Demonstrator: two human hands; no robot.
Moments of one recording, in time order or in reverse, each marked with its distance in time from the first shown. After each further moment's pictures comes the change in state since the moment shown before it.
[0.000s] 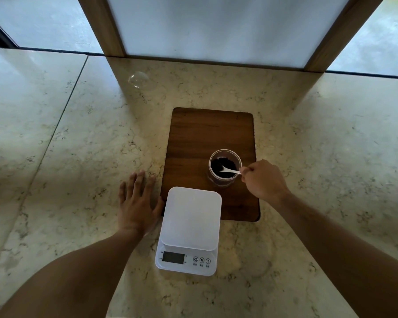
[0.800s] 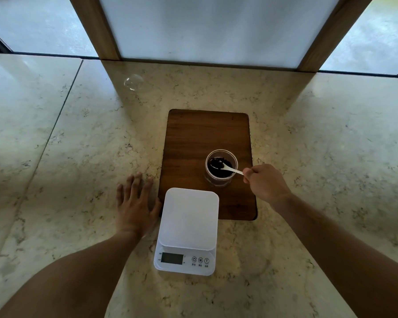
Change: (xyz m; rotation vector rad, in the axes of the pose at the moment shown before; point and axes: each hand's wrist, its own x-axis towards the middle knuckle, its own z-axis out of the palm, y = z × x) left_hand 0.001 0.003 -0.001 0.002 -0.014 -0.004; right_hand -0.007 0.011 -0.004 0.197 -0.049 0.130
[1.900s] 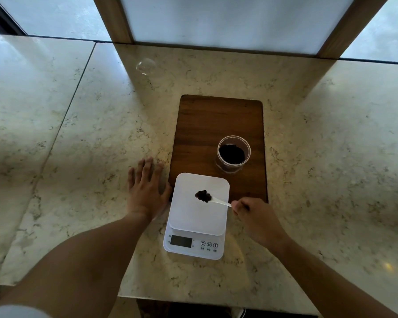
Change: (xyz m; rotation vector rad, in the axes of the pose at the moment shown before) left_hand -0.001 0.002 -0.004 -0.028 0.011 -0.002; right_hand -0.070 0.045 0.072 0.048 -0.149 -0.143
